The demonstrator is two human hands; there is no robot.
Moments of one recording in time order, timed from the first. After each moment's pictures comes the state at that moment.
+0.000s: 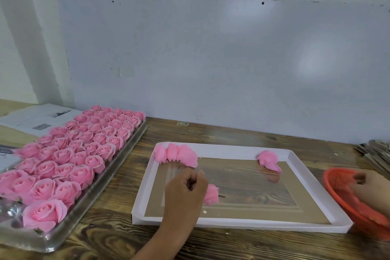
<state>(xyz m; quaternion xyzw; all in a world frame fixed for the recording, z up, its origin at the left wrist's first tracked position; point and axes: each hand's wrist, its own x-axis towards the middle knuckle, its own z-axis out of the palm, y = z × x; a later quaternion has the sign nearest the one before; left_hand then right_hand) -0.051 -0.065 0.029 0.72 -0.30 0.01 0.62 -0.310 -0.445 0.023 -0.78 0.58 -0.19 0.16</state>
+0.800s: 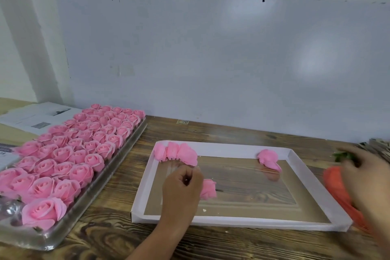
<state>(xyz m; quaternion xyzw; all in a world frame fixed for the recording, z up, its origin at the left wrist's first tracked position) -0.047 -0.067 0.030 0.70 -0.27 0.00 0.66 -0.267 -0.326 0.086 -0.73 0.48 -0.44 0.21</state>
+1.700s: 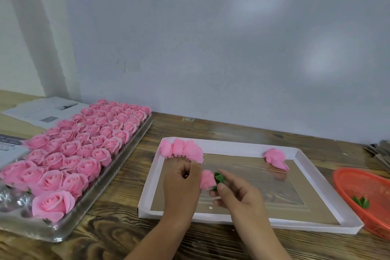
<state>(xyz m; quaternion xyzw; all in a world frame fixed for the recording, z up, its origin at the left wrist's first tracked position) -0.037 -0.067 0.027 0.68 -0.19 -0.04 0.70 -0.145 -0.135 0.039 -0.64 0.21 -0.30 0.67</state>
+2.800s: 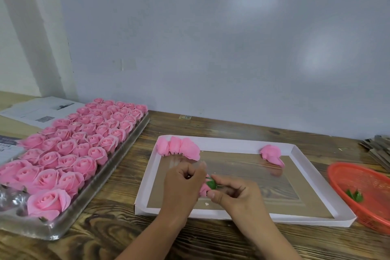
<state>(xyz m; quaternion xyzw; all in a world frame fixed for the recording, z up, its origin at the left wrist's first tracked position) -0.041 -0.065 0.024 0.68 -0.26 -0.08 0.68 -0.154 -0.145 0.042 -0.70 0.17 -0.27 0.64</state>
